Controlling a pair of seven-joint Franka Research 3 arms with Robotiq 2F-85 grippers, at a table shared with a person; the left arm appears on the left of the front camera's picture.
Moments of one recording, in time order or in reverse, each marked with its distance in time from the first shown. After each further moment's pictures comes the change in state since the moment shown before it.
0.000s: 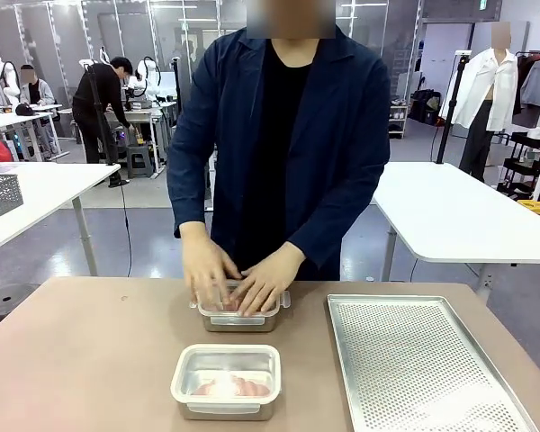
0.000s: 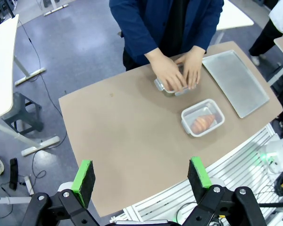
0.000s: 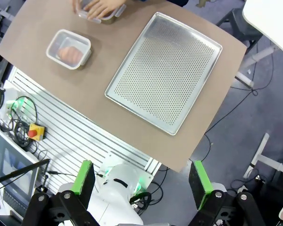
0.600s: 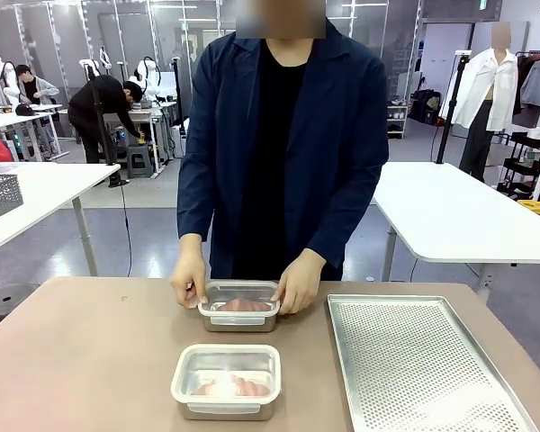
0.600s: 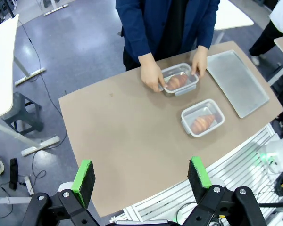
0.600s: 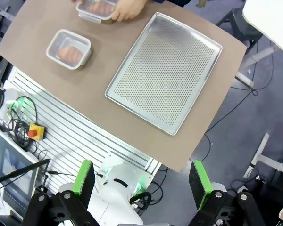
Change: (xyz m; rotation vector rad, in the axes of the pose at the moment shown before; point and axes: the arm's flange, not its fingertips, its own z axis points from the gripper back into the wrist) left arm 0.000 0.000 0.000 0.000 0.000 0.000; right arm 0.000 0.000 0.000 0.000 0.000 0.000
